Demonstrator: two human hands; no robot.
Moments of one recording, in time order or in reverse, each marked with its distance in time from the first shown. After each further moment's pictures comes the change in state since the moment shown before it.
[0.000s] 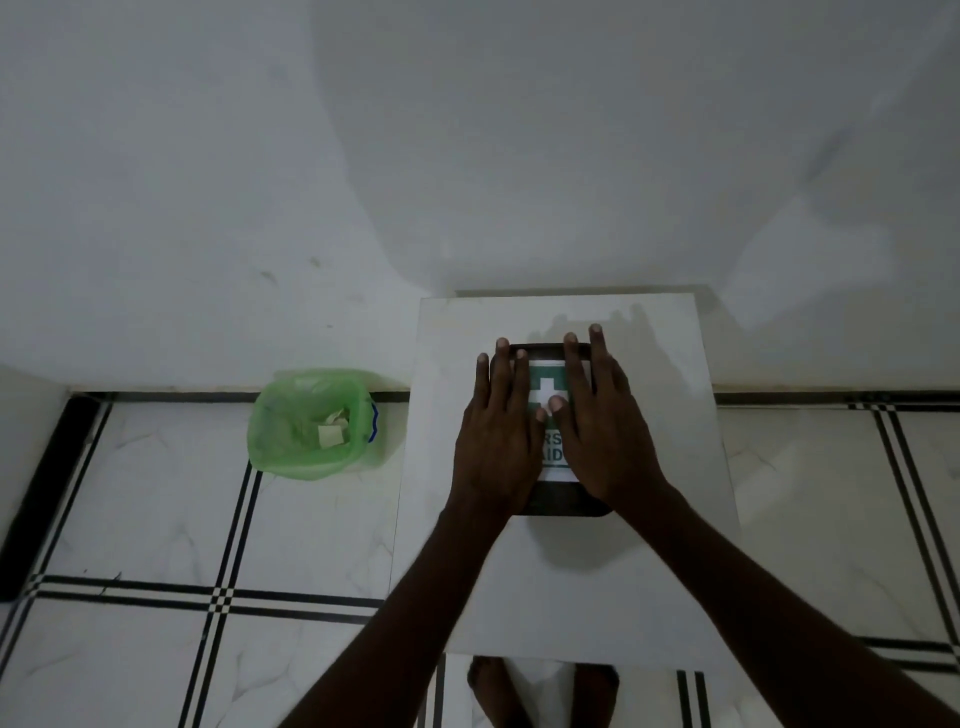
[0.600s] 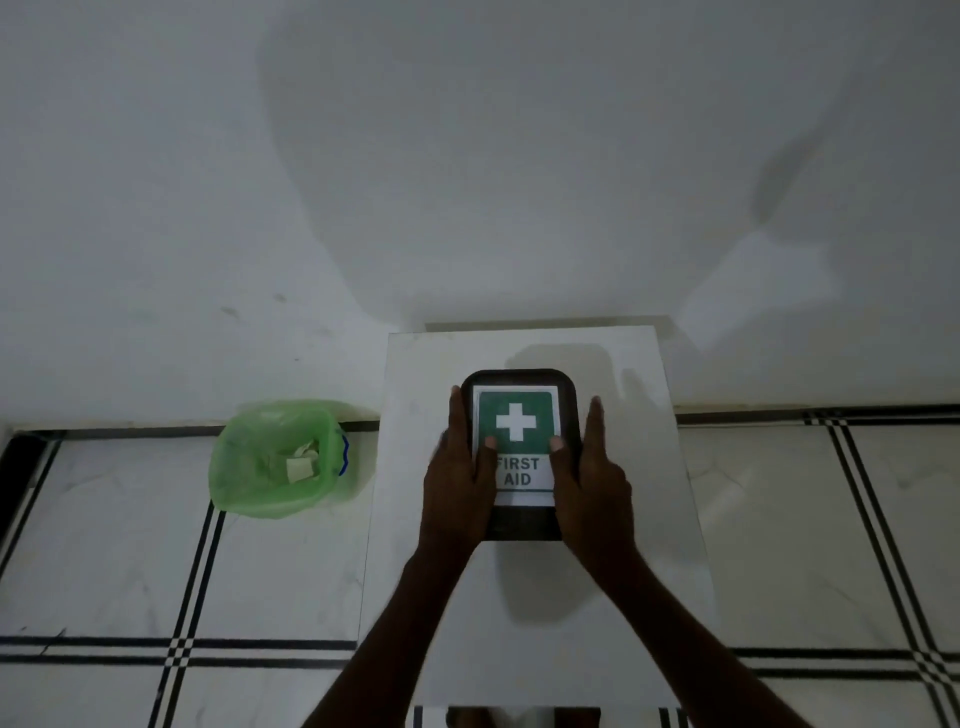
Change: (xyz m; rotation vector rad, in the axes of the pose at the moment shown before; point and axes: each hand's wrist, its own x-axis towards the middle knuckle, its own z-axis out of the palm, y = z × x) left_hand -0.001 0.002 -0.007 -0.429 0.062 -0.234; right_hand -0.029 -0.004 -0.001 0.390 0.127 0.364
